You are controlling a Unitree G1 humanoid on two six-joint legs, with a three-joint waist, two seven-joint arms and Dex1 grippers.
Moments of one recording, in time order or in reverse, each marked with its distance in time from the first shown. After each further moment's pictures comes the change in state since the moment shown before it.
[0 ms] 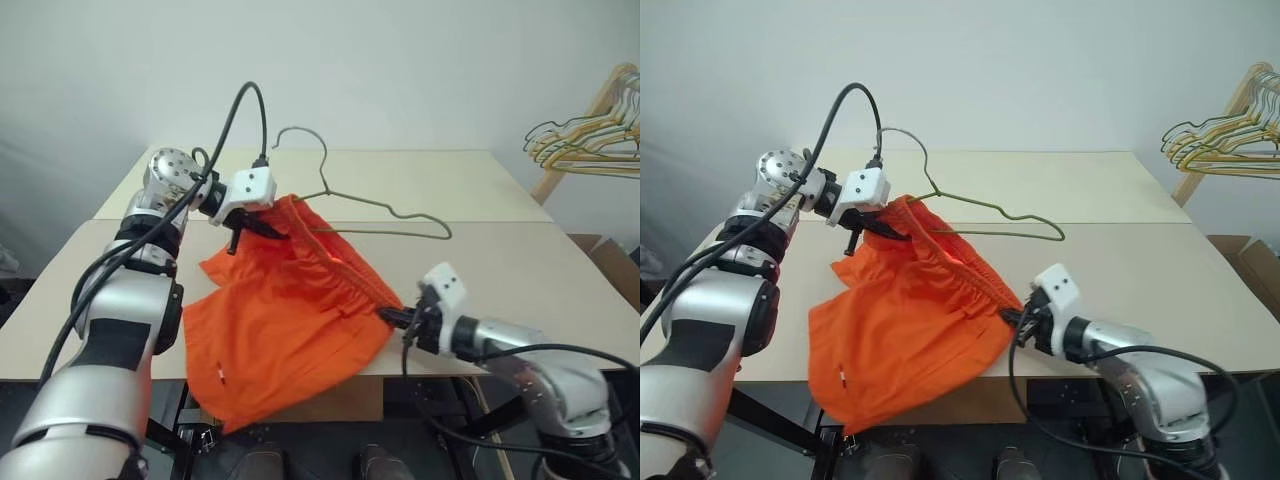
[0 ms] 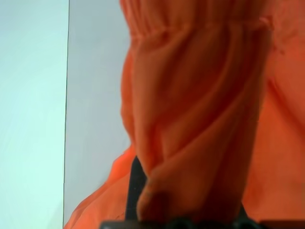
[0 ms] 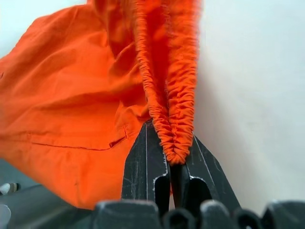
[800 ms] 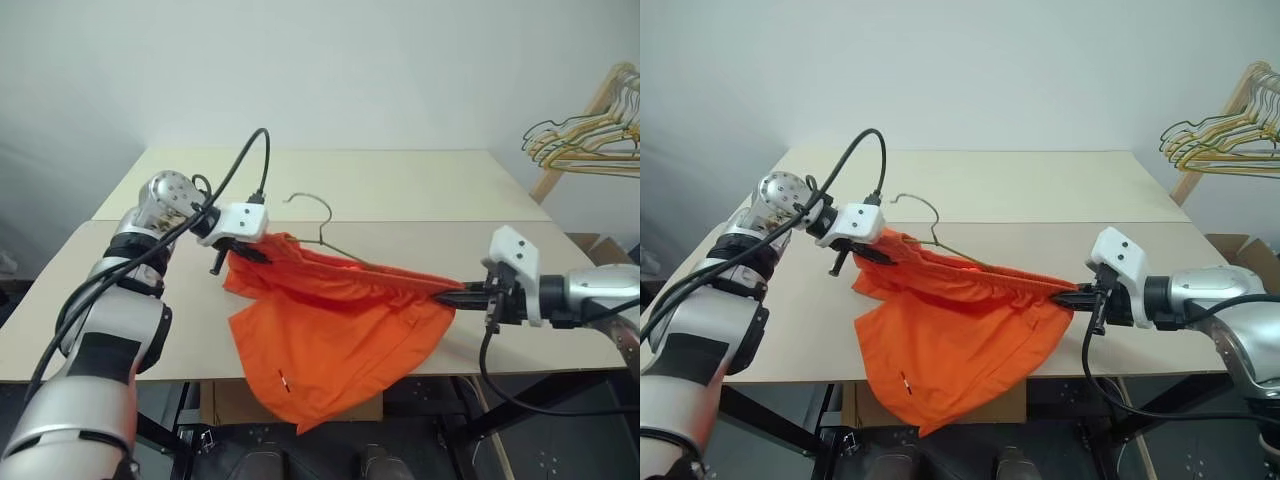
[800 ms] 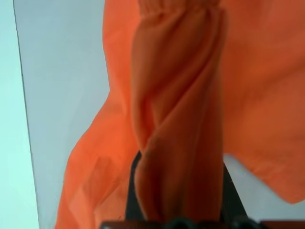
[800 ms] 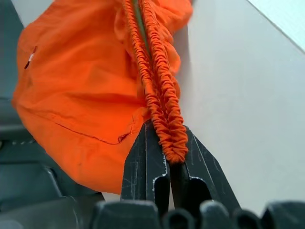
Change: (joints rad) left arm 0.108 0.066 -0.210 -0.075 0.037 -0.086 0.116; right arm -0.116 -0.468 0.015 0.164 0.014 -0.291 0.392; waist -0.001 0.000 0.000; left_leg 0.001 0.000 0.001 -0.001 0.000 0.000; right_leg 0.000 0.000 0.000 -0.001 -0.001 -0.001
